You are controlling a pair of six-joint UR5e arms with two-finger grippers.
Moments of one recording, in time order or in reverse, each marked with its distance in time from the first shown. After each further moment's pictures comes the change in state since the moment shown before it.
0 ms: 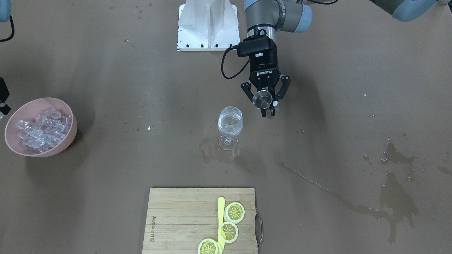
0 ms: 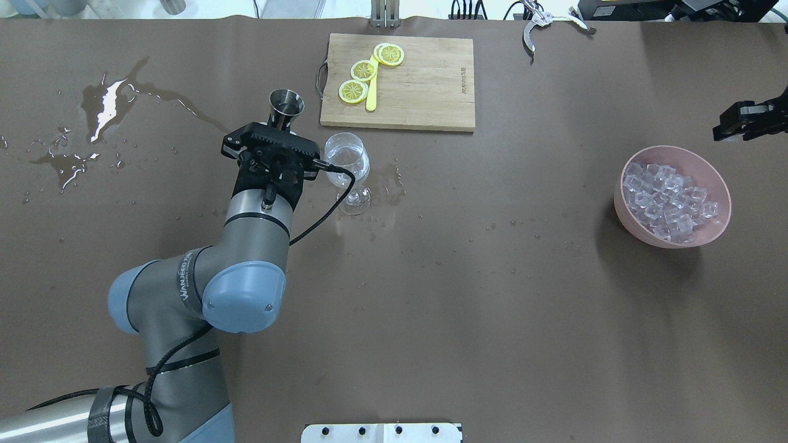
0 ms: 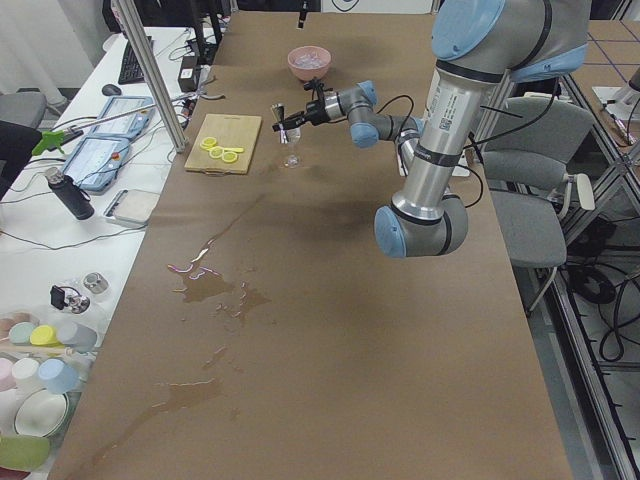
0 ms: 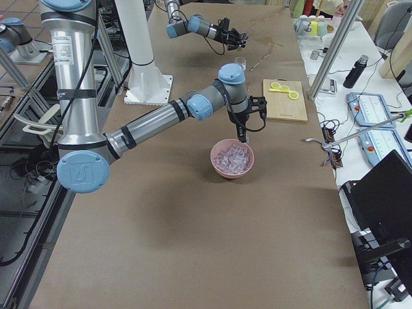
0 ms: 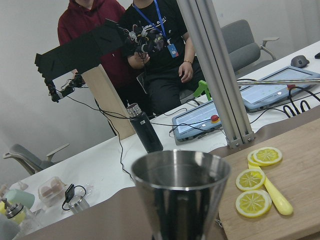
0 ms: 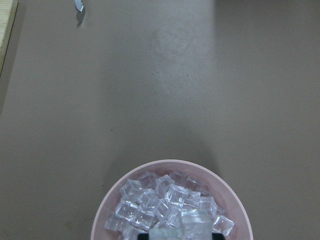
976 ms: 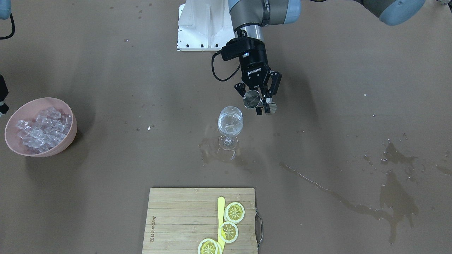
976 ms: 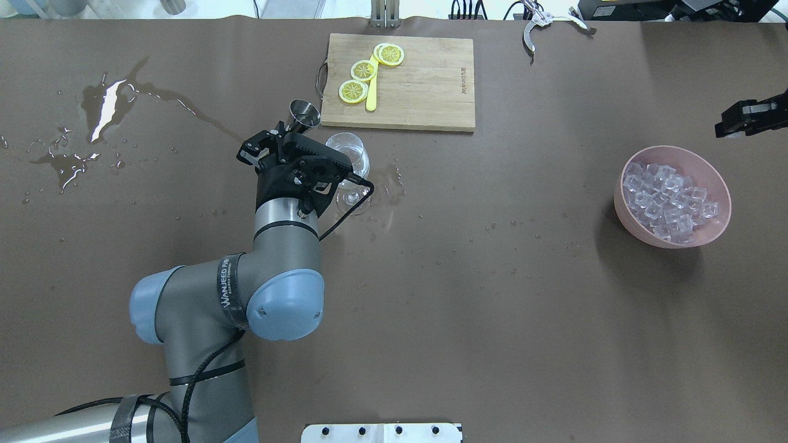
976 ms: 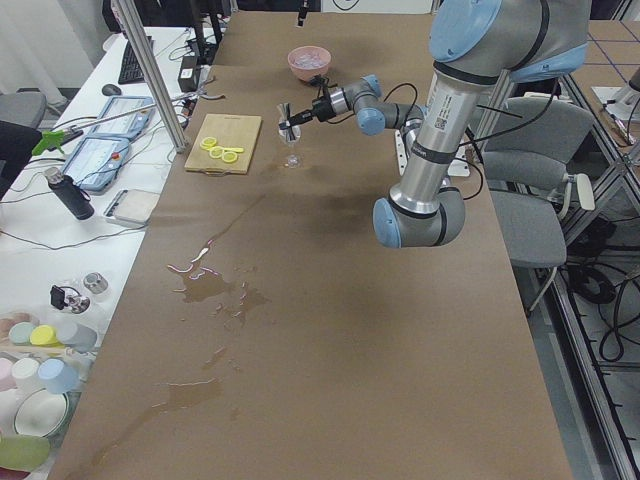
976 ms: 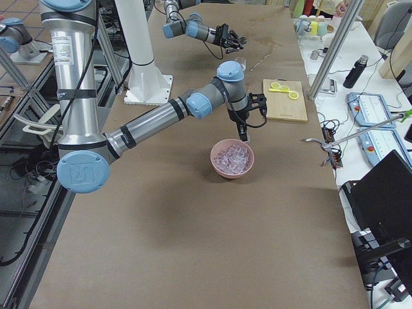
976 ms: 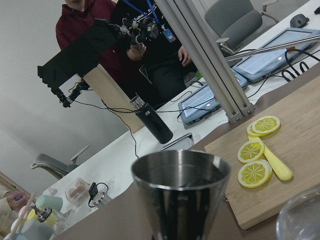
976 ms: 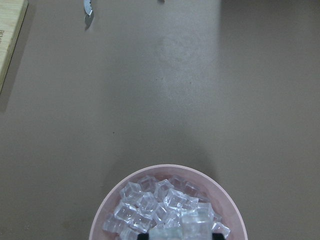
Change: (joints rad) left arm 0.023 -0.079 0.001 0.283 0.037 0.005; right arm 0.001 -0.001 0.014 0.000 -0.023 -0.042
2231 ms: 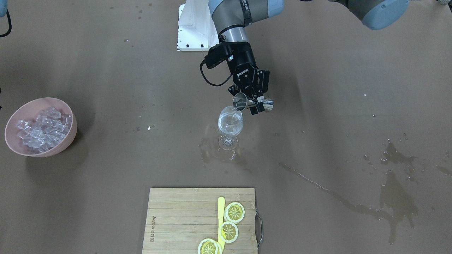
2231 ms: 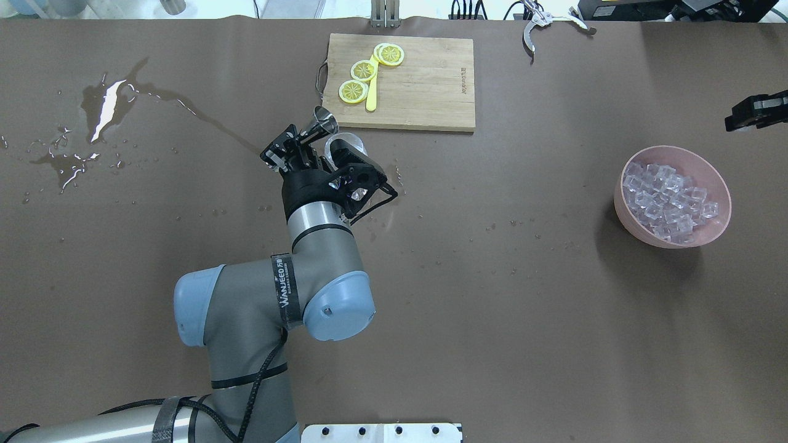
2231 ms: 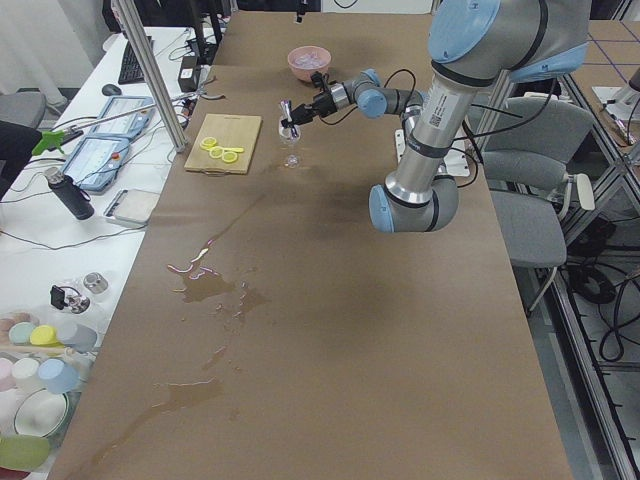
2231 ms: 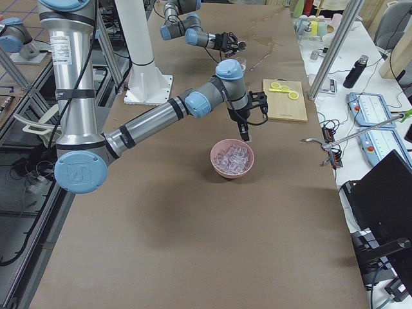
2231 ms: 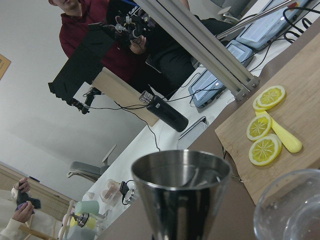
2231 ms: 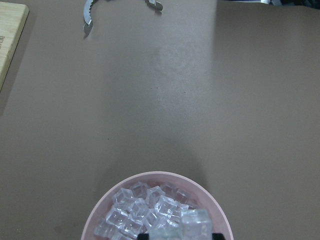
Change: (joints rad) left arm 0.019 -0.115 0.053 0.327 0.041 0.002; right arm 0.019 -0.005 0.013 0.000 -0.017 -0.033
